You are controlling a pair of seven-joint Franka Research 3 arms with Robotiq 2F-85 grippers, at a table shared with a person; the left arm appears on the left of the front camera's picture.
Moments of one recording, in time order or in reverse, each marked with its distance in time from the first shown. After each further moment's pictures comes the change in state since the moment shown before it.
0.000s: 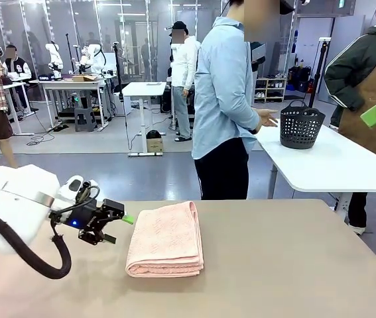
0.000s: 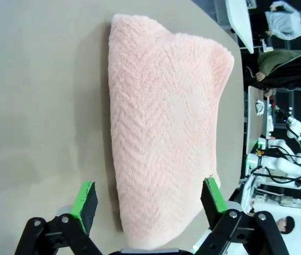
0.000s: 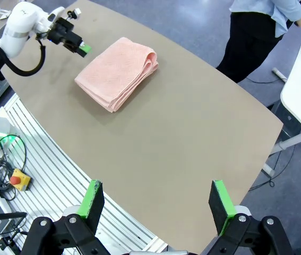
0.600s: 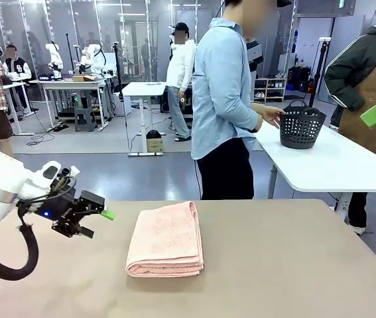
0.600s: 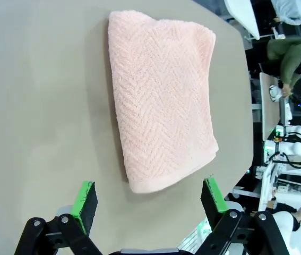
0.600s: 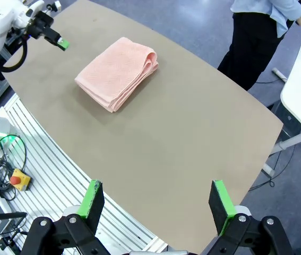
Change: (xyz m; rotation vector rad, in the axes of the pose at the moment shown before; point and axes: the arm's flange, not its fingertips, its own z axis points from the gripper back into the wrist) left arm -0.028 -0.029 0.073 0.081 0.008 -0.100; right arm 0.000 0.000 0.000 0.000 0.000 0.000
